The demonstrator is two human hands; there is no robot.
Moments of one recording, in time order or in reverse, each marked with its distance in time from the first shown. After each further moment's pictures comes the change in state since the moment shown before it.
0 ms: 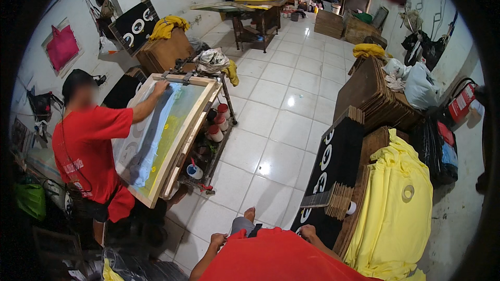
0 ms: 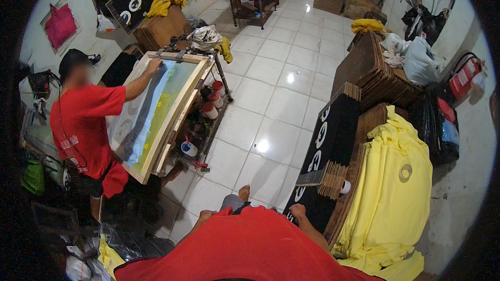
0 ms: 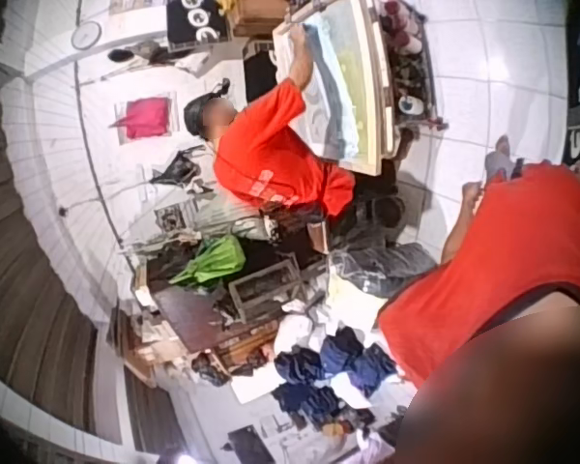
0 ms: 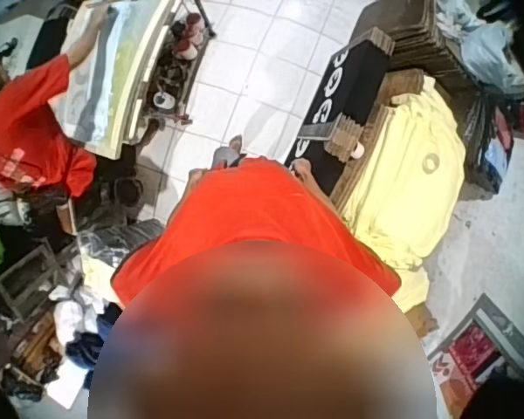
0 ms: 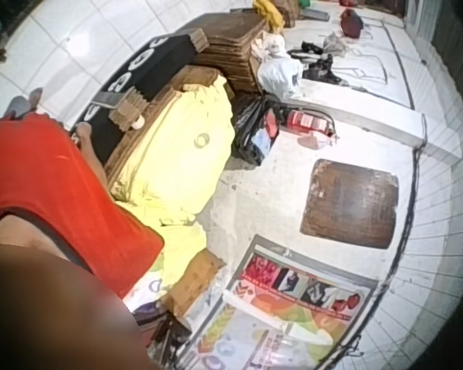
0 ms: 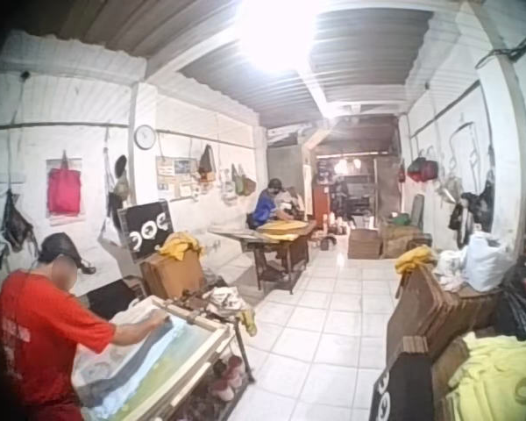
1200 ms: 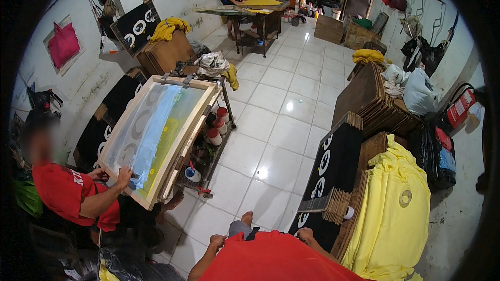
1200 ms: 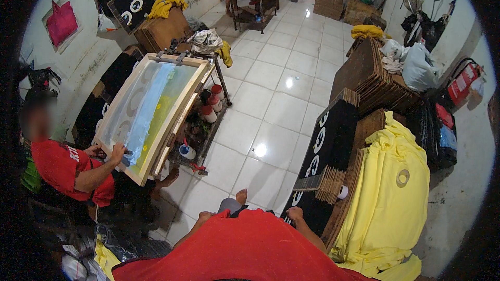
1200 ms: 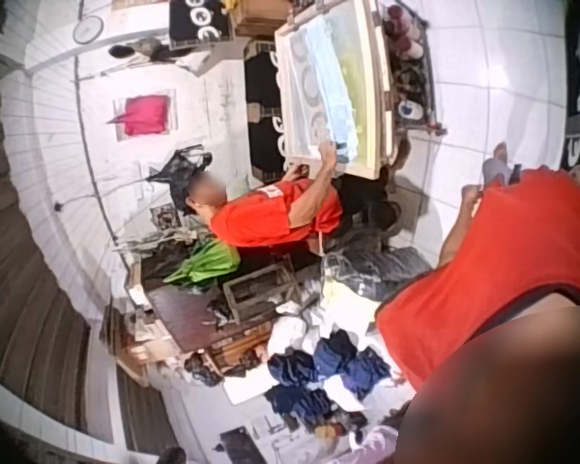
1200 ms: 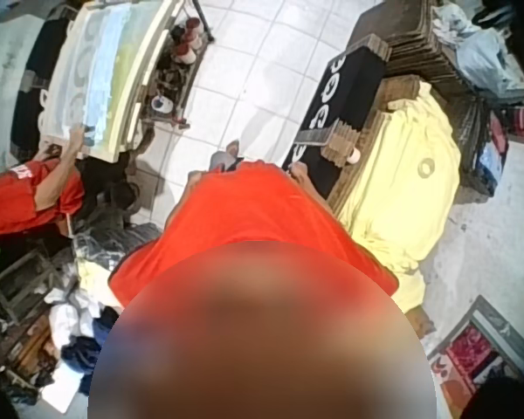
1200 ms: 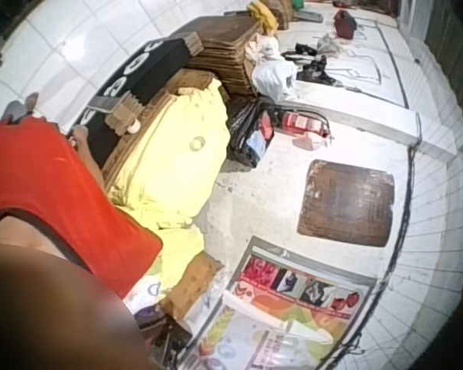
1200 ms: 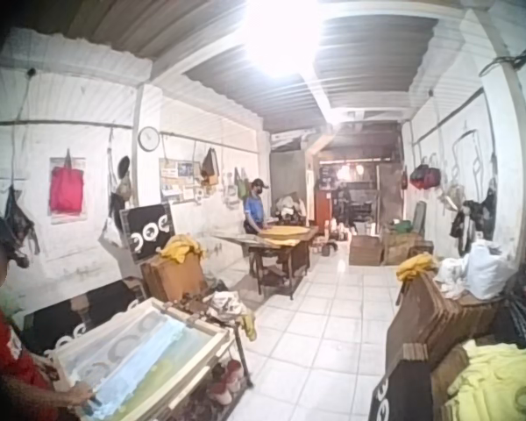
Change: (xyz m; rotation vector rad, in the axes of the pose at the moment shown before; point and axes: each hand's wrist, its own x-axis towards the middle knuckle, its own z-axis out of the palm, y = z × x) left_hand 0.032 -0.006 -0.001 0.120 -0.002 0.083; right_hand -0.035 -0.051 -0.005 0.028 -0.083 0.018
